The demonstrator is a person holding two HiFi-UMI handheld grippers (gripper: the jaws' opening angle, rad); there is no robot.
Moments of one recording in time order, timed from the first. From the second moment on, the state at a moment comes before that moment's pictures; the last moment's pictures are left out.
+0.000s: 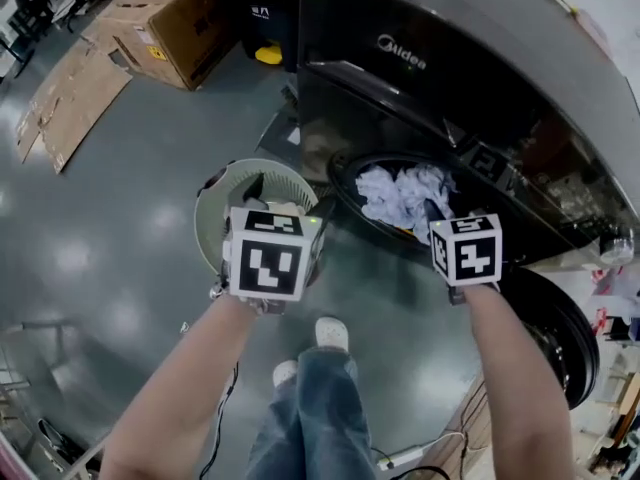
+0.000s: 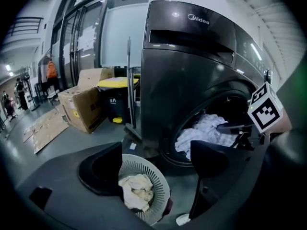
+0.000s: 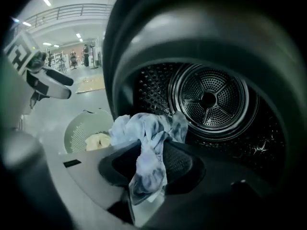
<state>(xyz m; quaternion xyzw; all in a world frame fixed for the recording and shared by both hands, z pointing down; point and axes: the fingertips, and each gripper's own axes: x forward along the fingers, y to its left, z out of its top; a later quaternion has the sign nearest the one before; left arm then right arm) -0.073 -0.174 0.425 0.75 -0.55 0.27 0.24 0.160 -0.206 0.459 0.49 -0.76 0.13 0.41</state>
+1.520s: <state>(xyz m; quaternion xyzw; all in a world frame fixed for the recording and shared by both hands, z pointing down) -0.275 -0.074 0.388 0.60 -0.70 0.21 0.34 -0.087 -0.116 0.415 0.30 -0.85 0.13 0.42</state>
